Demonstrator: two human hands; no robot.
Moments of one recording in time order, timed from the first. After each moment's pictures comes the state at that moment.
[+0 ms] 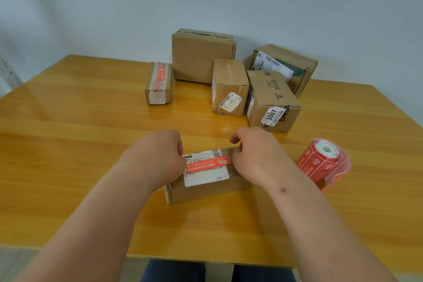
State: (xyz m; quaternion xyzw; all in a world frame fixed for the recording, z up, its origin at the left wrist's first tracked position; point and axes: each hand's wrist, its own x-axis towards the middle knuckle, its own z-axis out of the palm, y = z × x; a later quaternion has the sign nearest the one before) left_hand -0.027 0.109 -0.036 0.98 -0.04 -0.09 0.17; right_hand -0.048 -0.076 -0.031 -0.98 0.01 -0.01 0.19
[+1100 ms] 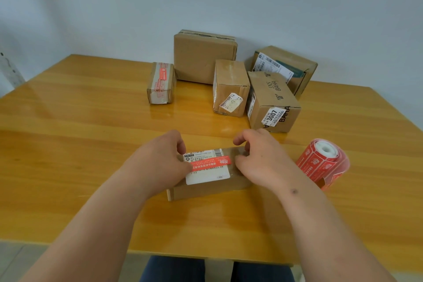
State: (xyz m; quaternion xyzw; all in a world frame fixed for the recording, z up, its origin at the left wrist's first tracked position) left_hand -0.041 0.112 -0.040 0.96 -0.04 -0.09 0.26; right_hand -0.051 -0.088 -0.044 -0.97 0.02 0.01 0.26
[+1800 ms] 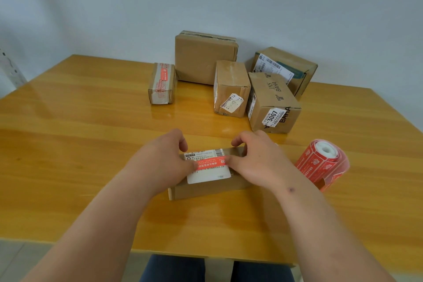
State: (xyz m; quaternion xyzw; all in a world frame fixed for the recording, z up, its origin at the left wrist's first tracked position) left_hand -0.040 0.110 -0.040 0.96 -0.04 -0.08 0.26; right_hand -0.051 -0.081 -0.043 -0.97 0.04 0.02 0.24
